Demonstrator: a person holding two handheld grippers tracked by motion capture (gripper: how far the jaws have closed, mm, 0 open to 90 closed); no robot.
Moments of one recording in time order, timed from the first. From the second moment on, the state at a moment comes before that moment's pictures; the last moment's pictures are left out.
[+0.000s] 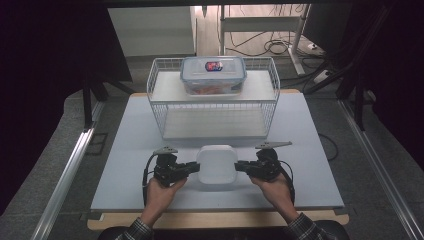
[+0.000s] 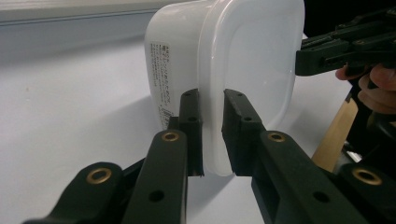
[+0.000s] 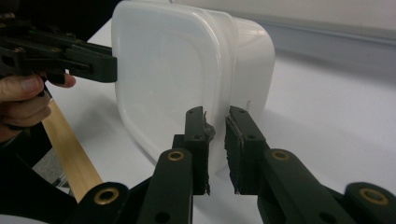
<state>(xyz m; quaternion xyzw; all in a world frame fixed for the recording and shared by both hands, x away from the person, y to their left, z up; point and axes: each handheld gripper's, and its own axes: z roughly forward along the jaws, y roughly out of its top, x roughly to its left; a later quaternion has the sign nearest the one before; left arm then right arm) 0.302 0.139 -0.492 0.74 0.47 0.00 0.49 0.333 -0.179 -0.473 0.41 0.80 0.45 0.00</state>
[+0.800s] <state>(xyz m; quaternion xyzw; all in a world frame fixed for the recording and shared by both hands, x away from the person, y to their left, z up) 0.317 0.142 -0.416 0.74 0.43 0.08 0.51 0.351 -0.178 -0.409 0.36 0.77 0.52 0.05</state>
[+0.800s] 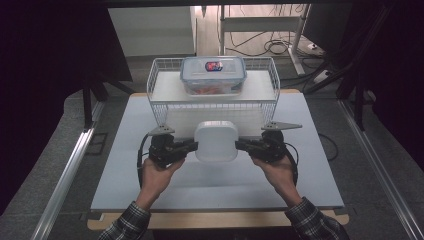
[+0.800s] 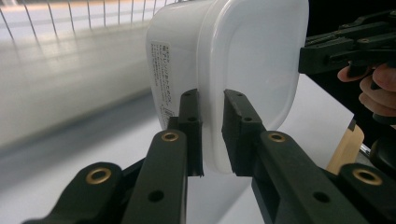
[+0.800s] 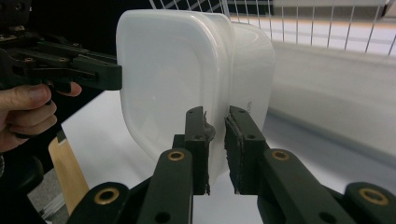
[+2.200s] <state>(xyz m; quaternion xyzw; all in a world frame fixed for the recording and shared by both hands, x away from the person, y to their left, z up) 0.390 0.163 -0.265 0.71 0.41 0.13 0.55 0.421 -0.157 -0.260 0.33 0.74 0.58 0.10</state>
